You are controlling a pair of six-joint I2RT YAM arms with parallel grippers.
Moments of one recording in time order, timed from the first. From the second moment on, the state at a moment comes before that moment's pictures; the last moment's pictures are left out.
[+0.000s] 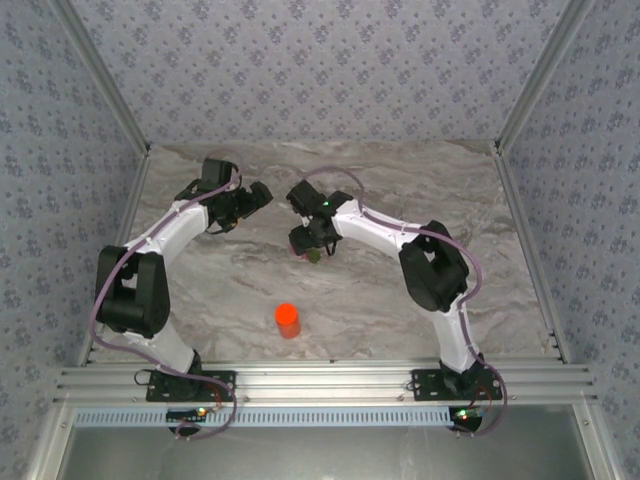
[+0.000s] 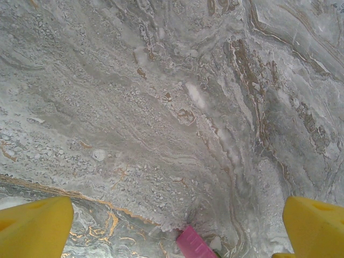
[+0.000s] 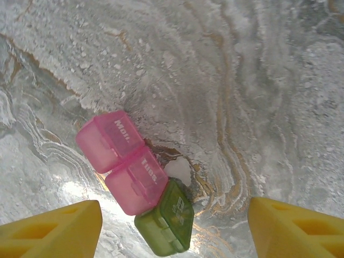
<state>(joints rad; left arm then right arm) -0.24 1.66 1.20 -0.45 0.19 -0.75 0.79 2.09 1.68 -0.79 0.07 0.28</state>
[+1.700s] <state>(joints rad) -0.25 1.66 1.19 -0.42 0.20 -0.77 0.94 2.25 1.74 -1.05 0.61 0.29</state>
